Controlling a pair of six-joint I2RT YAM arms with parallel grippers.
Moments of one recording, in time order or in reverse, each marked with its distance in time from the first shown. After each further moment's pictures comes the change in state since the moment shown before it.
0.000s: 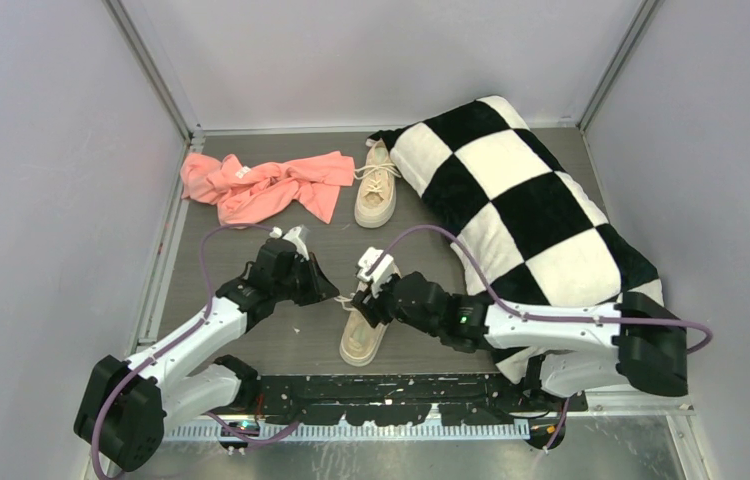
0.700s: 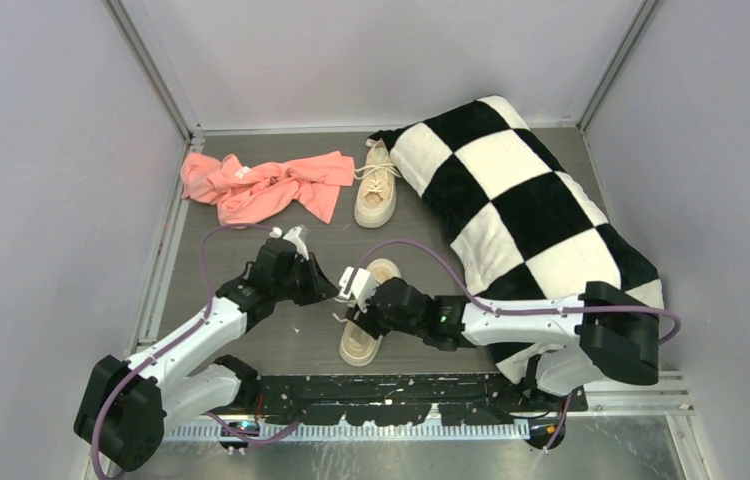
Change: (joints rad) left arm 0.000 0.000 0.000 0.001 -0.002 0.000; right arm -0.007 0.077 0.023 -0.101 -0.127 -0.042
